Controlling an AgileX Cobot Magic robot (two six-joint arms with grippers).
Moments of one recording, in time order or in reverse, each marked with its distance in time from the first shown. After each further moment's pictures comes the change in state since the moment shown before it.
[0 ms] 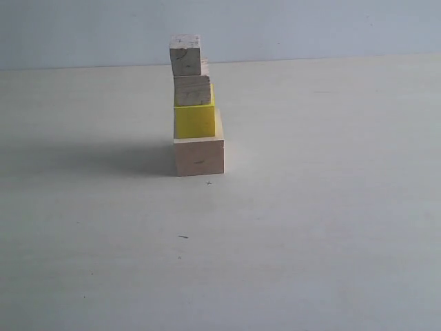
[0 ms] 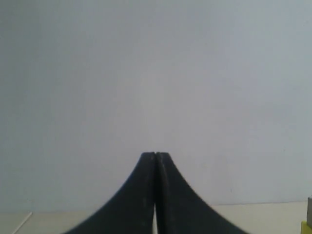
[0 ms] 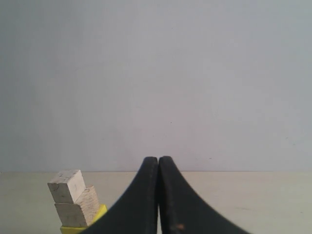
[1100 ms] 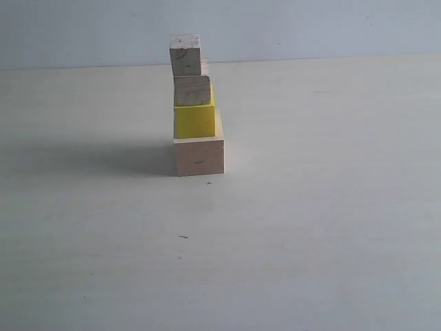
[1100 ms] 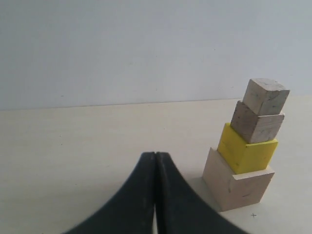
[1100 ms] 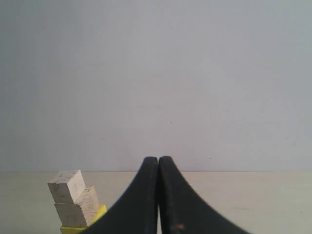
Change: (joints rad) left arm -0.259 0.484 -0.017 -0.221 -0.014 0.143; right arm 0.000 0.000 0.000 0.000 0.000 0.000
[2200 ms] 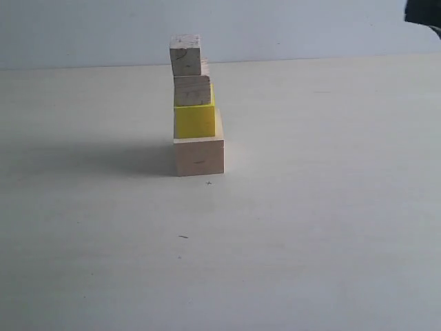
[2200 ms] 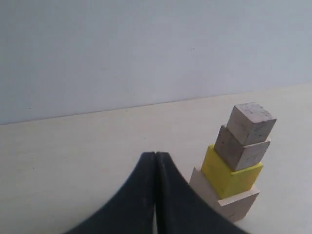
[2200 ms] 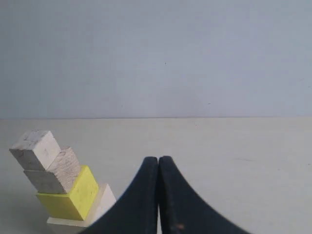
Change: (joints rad) left arm 0.000 0.332 -0.294 0.021 0.109 0.004; right arm 0.000 0.356 -0.120 0.000 0.023 -0.007
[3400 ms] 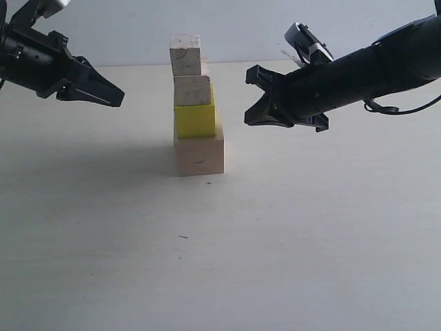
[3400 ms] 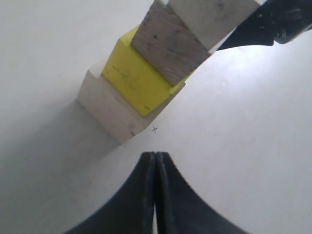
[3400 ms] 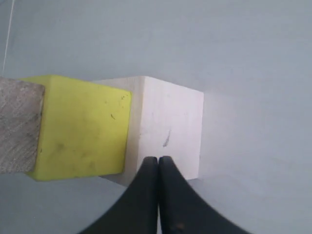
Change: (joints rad) left arm -0.002 0.859 -0.546 0.199 0.669 -0.039; right arm 0.005 1.044 -0.499 0.280 0.530 0.050
